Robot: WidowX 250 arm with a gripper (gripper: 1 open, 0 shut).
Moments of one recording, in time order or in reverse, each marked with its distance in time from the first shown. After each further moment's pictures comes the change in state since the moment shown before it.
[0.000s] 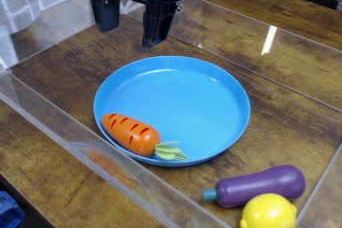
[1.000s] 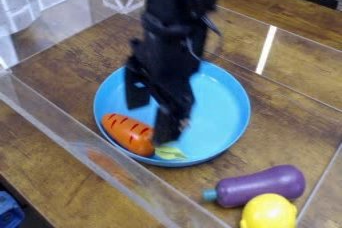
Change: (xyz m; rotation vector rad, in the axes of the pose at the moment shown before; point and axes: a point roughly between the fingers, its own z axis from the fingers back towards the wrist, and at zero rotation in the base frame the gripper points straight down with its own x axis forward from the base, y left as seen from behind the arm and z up) arm -0.034 -0.066 -0.071 0.088 0.012 -0.563
